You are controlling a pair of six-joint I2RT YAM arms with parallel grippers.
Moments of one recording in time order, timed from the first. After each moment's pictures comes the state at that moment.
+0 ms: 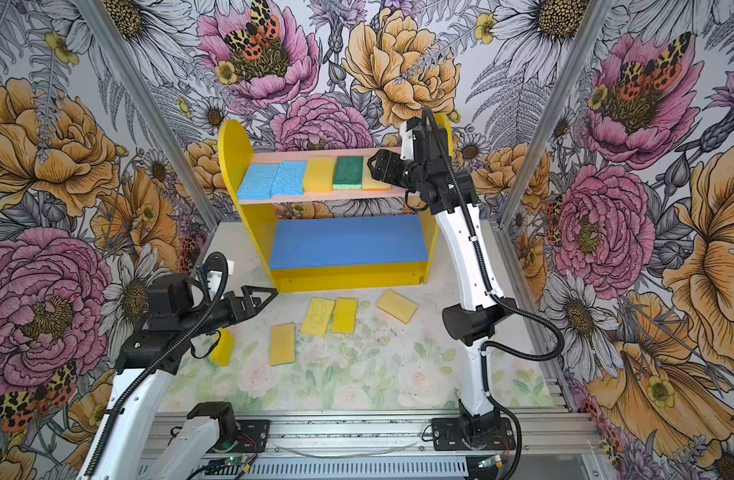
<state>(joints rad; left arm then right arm) 0.01 0.75 0.86 -0.69 0.73 -0.52 0.35 2.09 2.78 -1.05 -0.23 0.45</state>
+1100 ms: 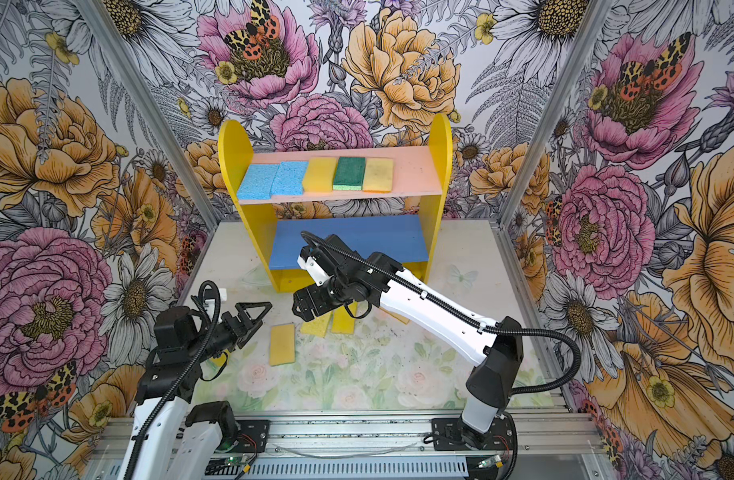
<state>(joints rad) 0.14 0.55 0.52 -0.47 0.79 -0.82 0.95 1.68 1.73 -0.92 -0.25 0.39</state>
